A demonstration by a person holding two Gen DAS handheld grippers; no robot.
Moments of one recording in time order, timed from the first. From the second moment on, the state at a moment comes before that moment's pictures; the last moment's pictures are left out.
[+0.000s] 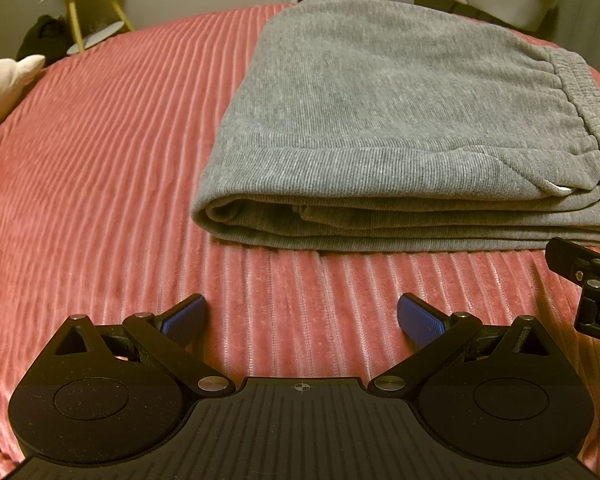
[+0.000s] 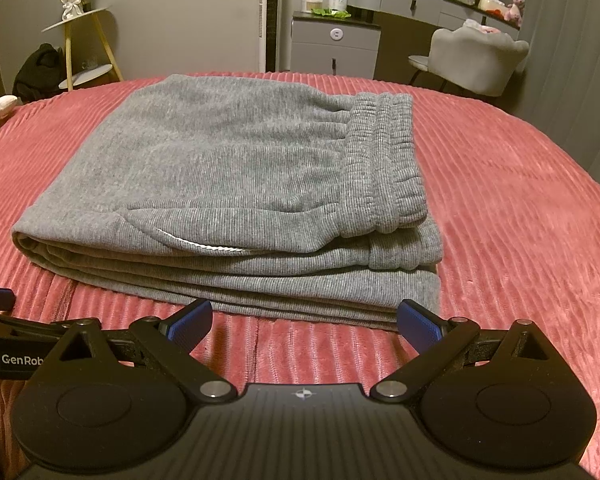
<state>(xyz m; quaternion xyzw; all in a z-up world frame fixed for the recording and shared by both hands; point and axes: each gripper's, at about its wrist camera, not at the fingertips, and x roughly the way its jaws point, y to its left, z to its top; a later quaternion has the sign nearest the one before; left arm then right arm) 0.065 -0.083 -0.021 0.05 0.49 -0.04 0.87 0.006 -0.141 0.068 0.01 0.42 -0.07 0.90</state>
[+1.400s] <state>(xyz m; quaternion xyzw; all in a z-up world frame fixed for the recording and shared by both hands) 0.063 -0.084 -0.022 0.06 0.49 -0.04 0.87 0.004 -0.142 0.068 0.01 0.42 -0.07 0.90</state>
